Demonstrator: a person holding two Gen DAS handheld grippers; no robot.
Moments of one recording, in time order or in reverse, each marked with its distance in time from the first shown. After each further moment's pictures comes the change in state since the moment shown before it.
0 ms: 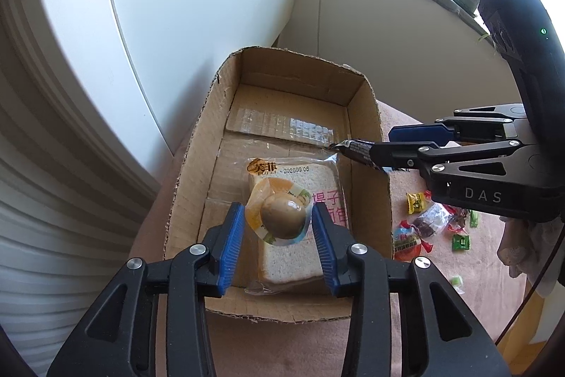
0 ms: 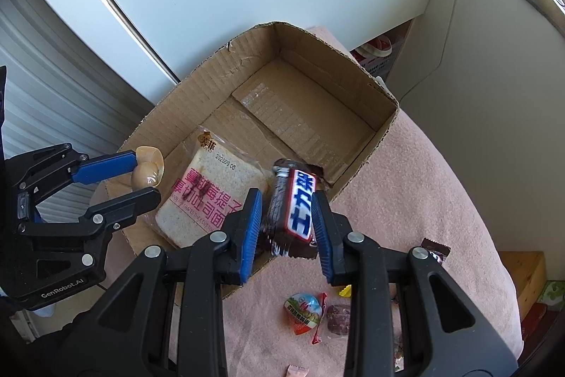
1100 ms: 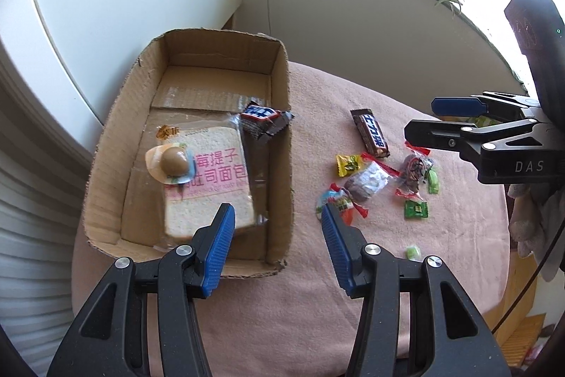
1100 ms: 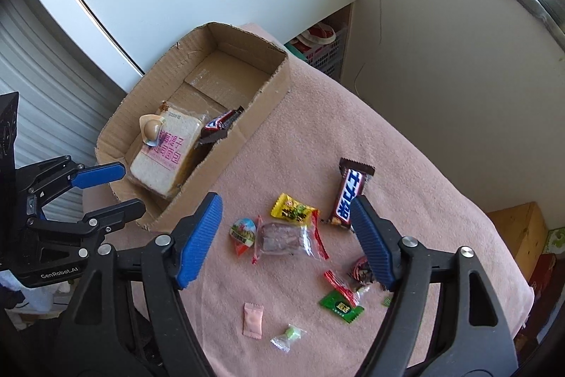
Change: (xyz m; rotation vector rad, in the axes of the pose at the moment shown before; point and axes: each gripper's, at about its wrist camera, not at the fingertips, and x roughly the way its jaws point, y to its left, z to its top) left arm -0.008 -0.076 -0.032 0.084 0.066 -0.096; right arm -0.068 -0.062 -0.086 0.156 -0.061 -0.068
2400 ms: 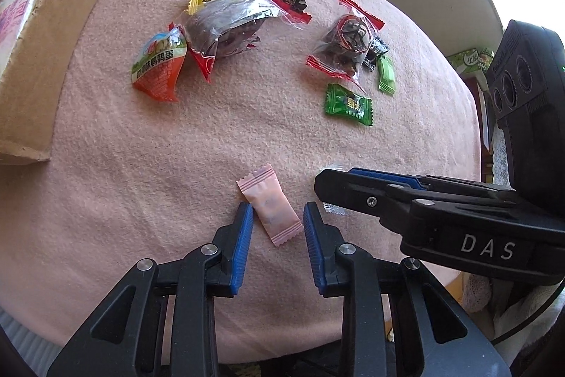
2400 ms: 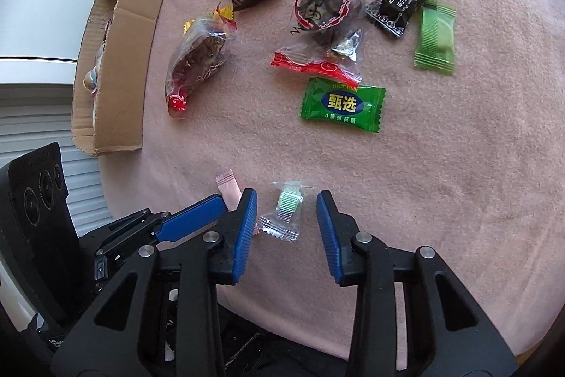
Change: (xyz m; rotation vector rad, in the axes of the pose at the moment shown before) left arm 0.101 -0.104 -0.061 -0.077 0.350 -0.179; right arm 0.074 -0.048 -0.149 0.566 0.284 0.236
